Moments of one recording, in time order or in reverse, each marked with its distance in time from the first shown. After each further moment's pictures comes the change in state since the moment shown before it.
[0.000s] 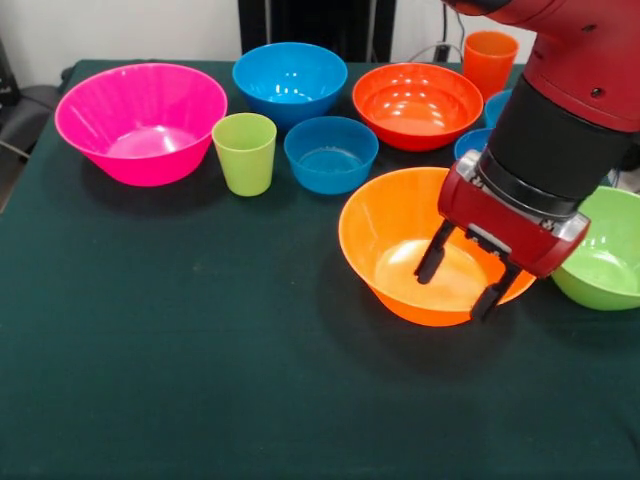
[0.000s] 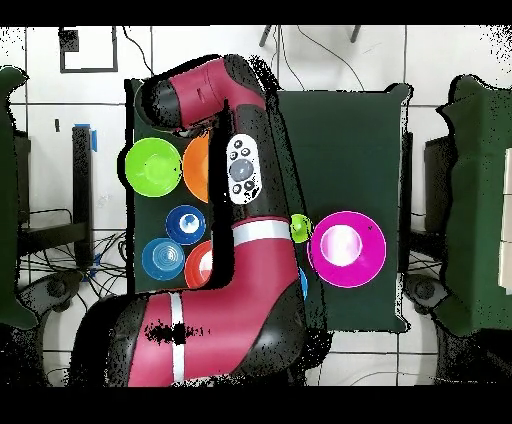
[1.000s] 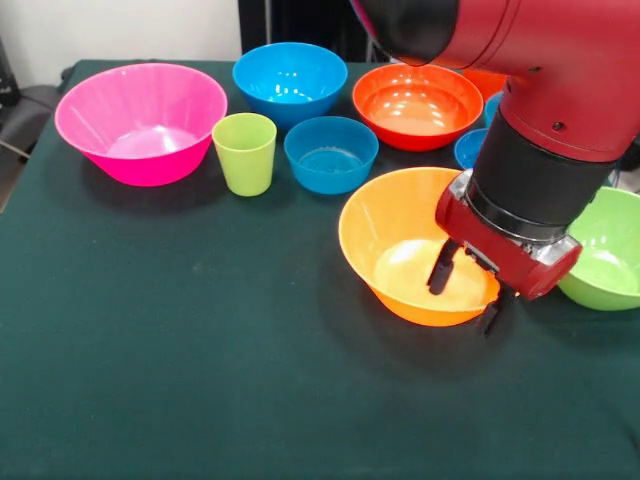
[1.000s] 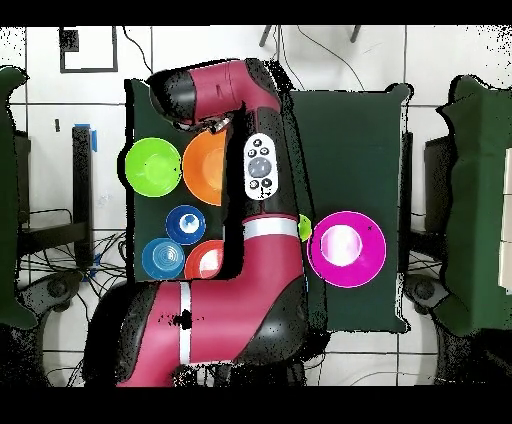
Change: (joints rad) arm -0.009 0.079 -0.072 -0.068 0.250 -0.001 0.147
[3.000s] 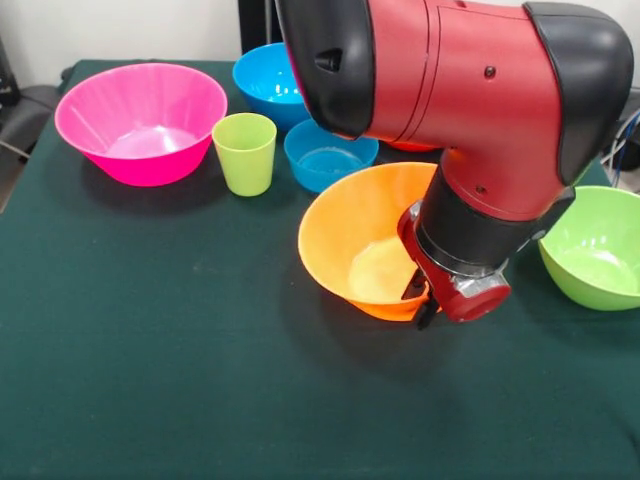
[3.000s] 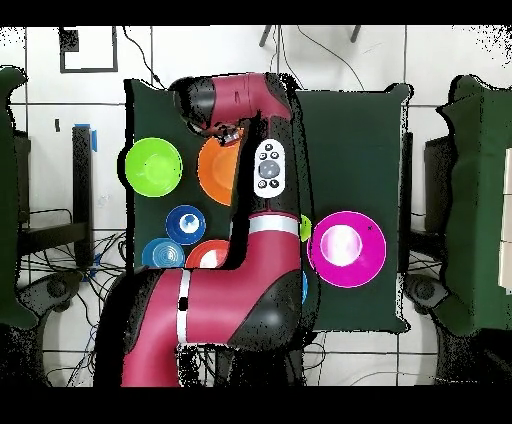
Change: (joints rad) arm 0.013 0.141 -0.149 -0.098 0.142 0.063 0.133
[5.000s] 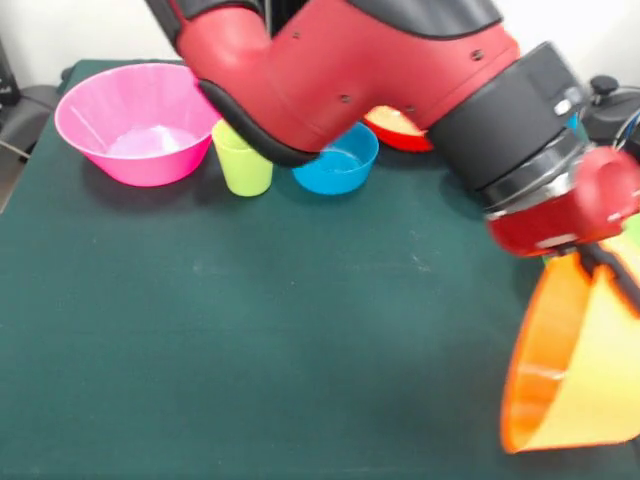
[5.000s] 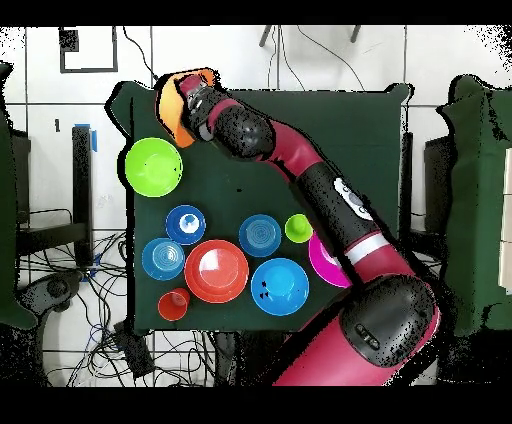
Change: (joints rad) arm -0.654 -0.065 1.006 0.819 -0.034 -0.897 -0.616
